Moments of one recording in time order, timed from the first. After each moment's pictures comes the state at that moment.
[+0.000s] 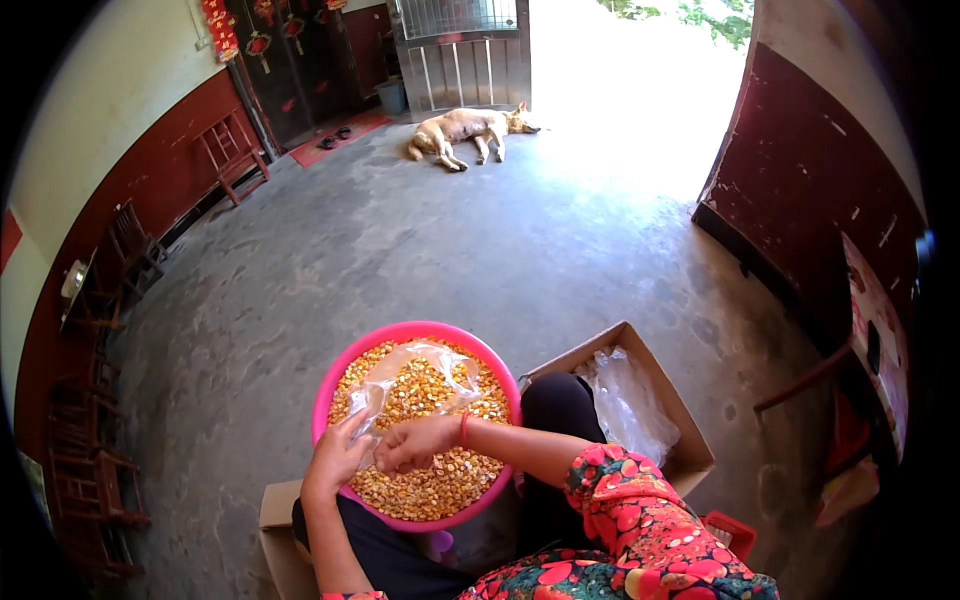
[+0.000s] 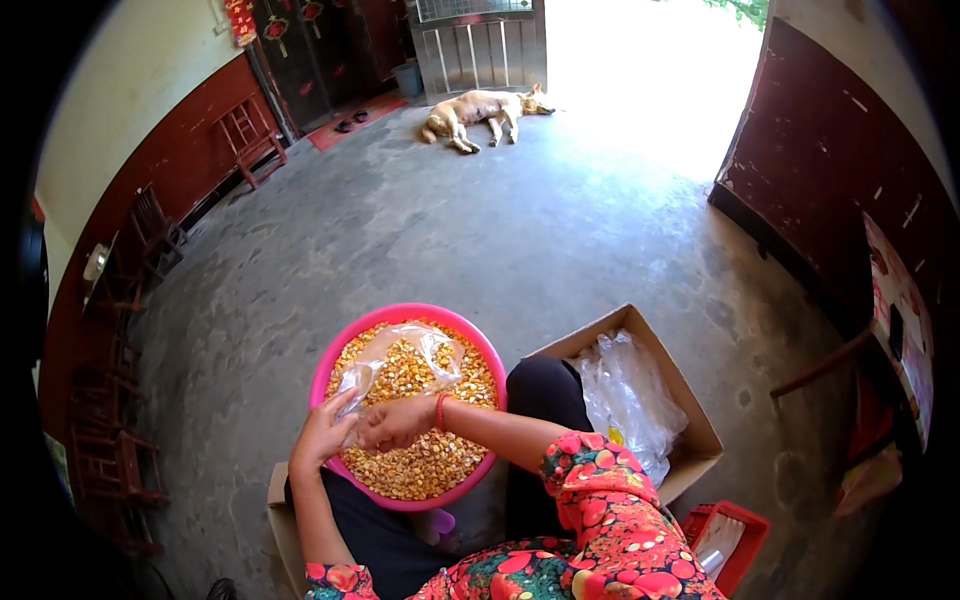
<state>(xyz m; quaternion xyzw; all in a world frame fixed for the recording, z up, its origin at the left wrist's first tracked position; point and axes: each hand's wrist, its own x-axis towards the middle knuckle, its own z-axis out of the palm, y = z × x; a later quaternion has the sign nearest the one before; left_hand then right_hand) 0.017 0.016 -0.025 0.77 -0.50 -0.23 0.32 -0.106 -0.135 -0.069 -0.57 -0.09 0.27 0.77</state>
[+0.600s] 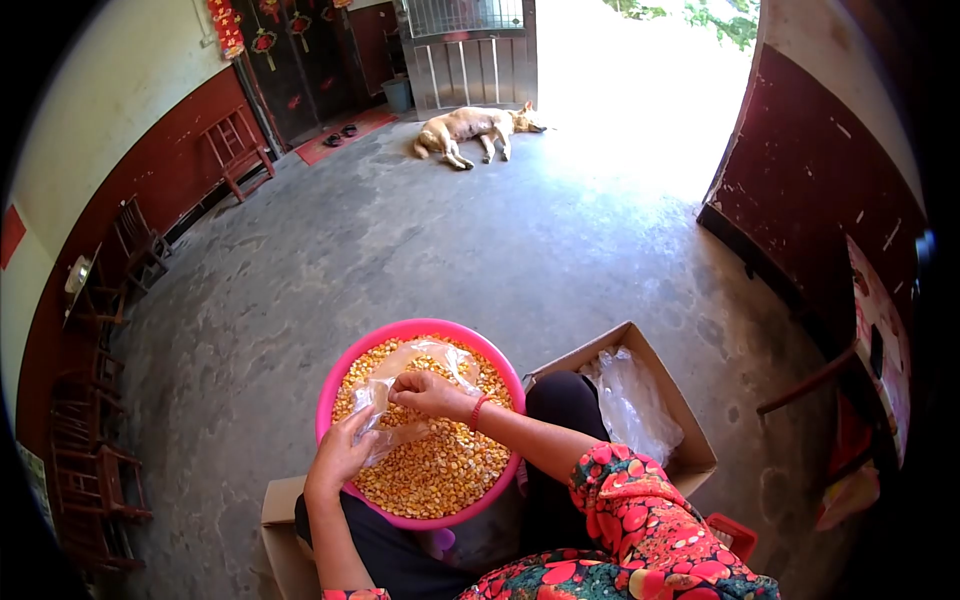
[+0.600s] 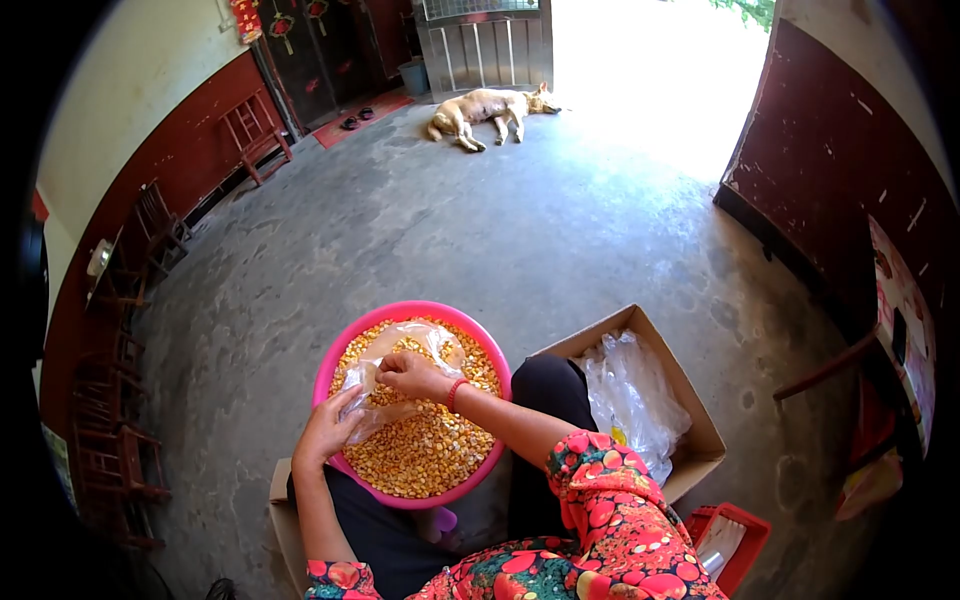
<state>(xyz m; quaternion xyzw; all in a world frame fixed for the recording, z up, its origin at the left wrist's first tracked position) 0.011 0.014 -0.013 0.78 -0.51 -0.22 0.30 -0.095 -0.167 -0.086 -0.72 0.10 -0.13 0.67</state>
